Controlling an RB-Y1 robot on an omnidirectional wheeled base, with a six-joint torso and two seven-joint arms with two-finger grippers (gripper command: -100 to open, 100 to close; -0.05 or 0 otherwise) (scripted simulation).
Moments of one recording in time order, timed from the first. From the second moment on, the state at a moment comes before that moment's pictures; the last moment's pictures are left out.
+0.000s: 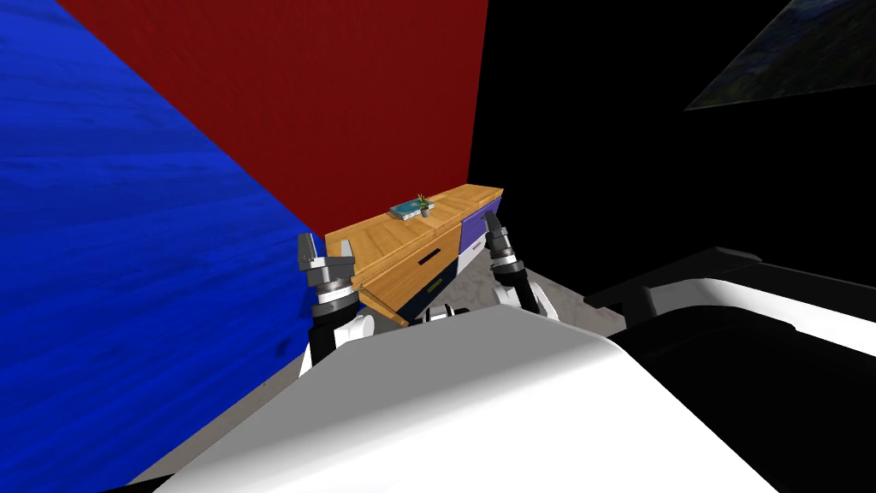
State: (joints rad) left arm 0.46 0.04 -0.03 -2.32 0.00 -0.41 0.15; right arm 0.46 -0.12 0.04 -2.30 0.16 -0.38 0.22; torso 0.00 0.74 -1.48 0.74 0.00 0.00
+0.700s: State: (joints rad) left arm 0.46 0.04 -0.03 -2.32 0.00 -0.41 0.15; right arm 0.43 -0.16 0.01 -2.24 0.24 -0.38 0.38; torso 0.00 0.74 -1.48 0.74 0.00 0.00
